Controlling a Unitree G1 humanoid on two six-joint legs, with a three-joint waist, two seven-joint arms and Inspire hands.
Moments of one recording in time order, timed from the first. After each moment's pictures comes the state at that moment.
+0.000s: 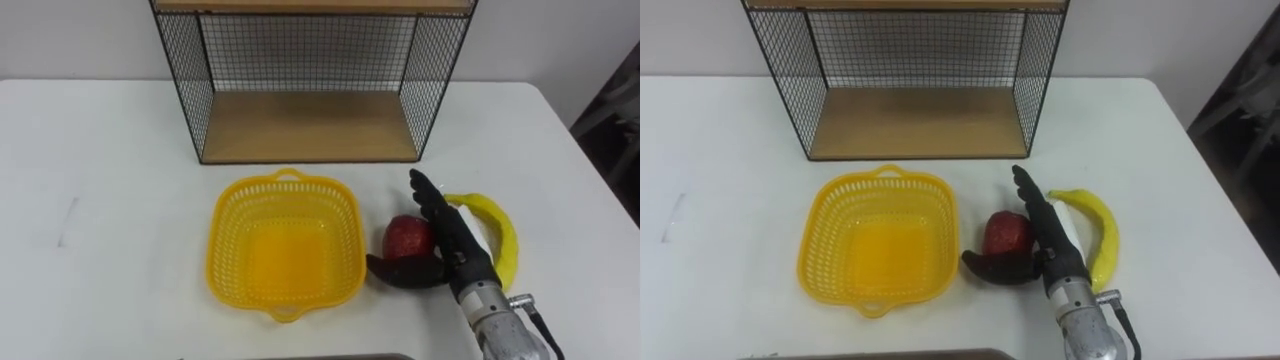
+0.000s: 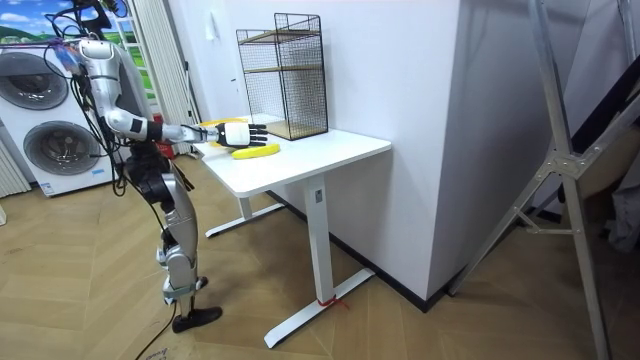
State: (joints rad) left arm 0.22 0.22 -0.01 1.06 0.34 -0.01 0.10; right arm 0.16 -0.26 0.17 0.23 0.00 -0.19 -0.04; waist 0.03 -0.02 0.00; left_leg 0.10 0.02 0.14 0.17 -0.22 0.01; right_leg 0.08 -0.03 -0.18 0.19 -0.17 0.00
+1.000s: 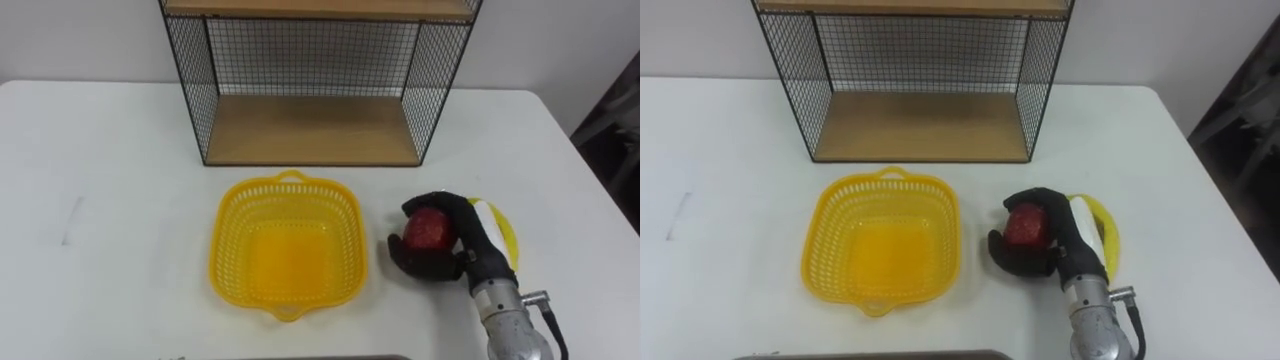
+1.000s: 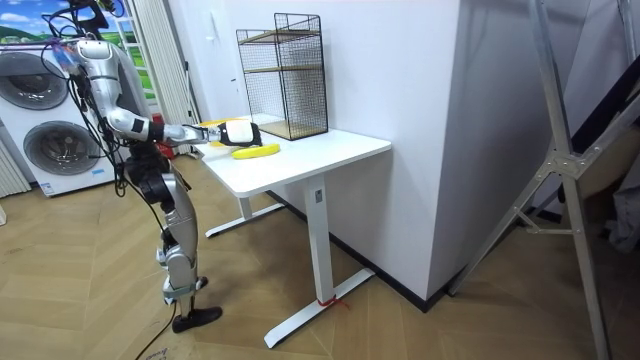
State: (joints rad) left arm 0.24 0.22 0.00 1.06 0.34 -0.01 0.10; right arm 0.13 -0.26 0.11 0.33 -0.25 -0.22 -0.17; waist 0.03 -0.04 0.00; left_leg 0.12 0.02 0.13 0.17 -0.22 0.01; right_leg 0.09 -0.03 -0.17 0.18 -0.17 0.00
